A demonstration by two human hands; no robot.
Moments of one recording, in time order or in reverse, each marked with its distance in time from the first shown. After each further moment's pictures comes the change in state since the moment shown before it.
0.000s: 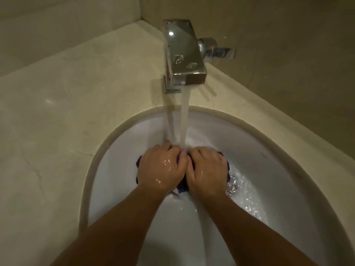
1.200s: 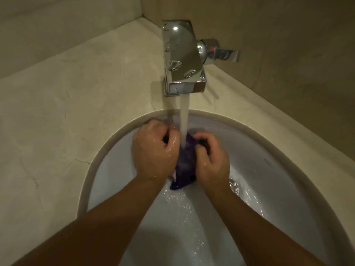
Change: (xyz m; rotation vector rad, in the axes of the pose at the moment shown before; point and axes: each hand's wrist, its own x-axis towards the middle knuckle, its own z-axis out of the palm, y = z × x) left_hand 0.037 0.009 -0.030 -0.405 0.361 -0.184; right_hand 0.025 -0.011 -0.022 0.864 0.195 0.208
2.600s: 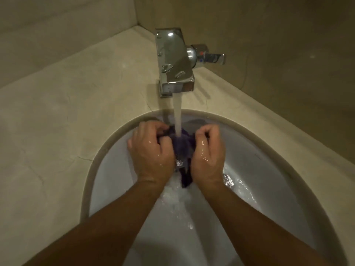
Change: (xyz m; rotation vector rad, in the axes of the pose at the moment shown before) left_hand -0.015 0.014 -0.008 -0.055 0.059 -0.051; right_hand -0.001 -0.028 0.001 0.001 0.163 -0.038
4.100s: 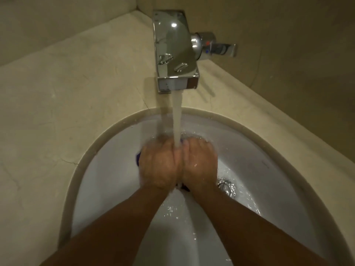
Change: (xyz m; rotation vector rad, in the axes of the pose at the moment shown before) left_hand -0.013 -0.034 0.042 0.404 -0.355 0.069; right_hand 0.005 0.057 0.024 -0.629 -0.301 -0.123
